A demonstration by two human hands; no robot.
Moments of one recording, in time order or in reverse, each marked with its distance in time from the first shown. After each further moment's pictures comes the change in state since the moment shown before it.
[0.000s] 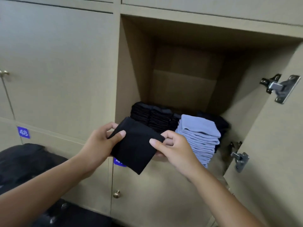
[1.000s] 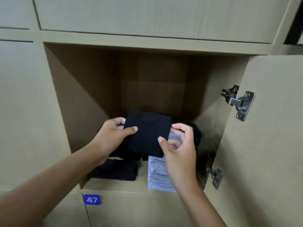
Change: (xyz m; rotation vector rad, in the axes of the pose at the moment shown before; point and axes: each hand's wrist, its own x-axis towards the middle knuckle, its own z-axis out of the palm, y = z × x) left_hand 0.106 0.088 0.103 -0.004 -0.224 -0.049; right_hand 0.022 -0.032 -0.060 0.109 0.680 -0.183
